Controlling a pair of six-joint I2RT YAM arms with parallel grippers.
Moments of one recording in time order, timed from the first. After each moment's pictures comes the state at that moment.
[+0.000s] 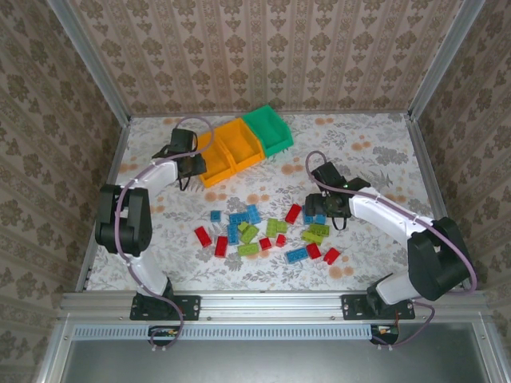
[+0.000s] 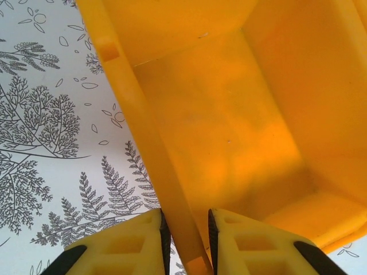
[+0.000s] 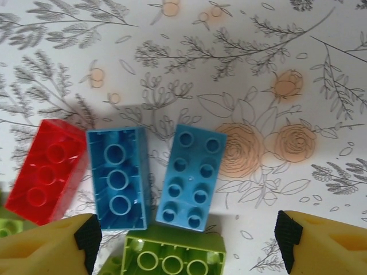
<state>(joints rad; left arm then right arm) -0.23 1.77 1.20 -0.37 -0.03 -0.32 0.45 1.45 0.93 -0.70 0.16 0.50</state>
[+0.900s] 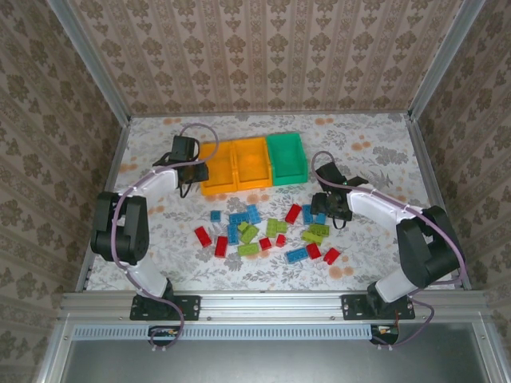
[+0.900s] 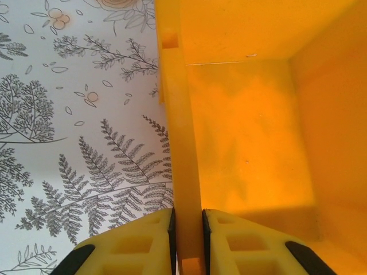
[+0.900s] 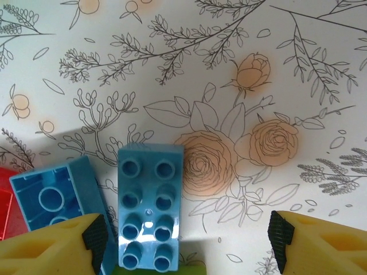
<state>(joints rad) -0.26 1.70 1.09 -0.32 0.01 -0.24 0.38 1.54 0.91 -0.65 0.16 0.62</state>
